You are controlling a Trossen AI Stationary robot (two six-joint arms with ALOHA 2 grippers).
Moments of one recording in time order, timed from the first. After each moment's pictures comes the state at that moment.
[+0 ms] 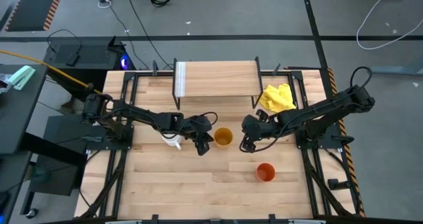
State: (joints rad) left arm -0.05 1.69 0.95 0.04 0.02 -0.46; right arm 0.23 1.34 0.91 -0.64 0.38 0.61
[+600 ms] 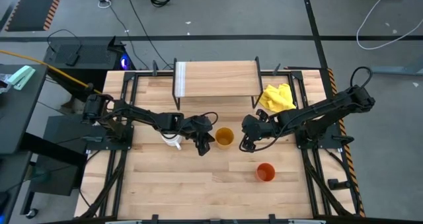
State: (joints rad) left arm -0.05 1.70 0.95 0.06 0.02 -0.45; right arm 0.23 1.34 0.91 -0.64 0.38 0.60
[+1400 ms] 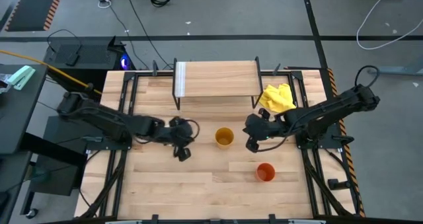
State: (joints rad) left arm -0.26 1.38 0.95 -0.43 -0.30 -0.54; right arm 0.27 1.26 0.91 -0.63 0.40 0.60
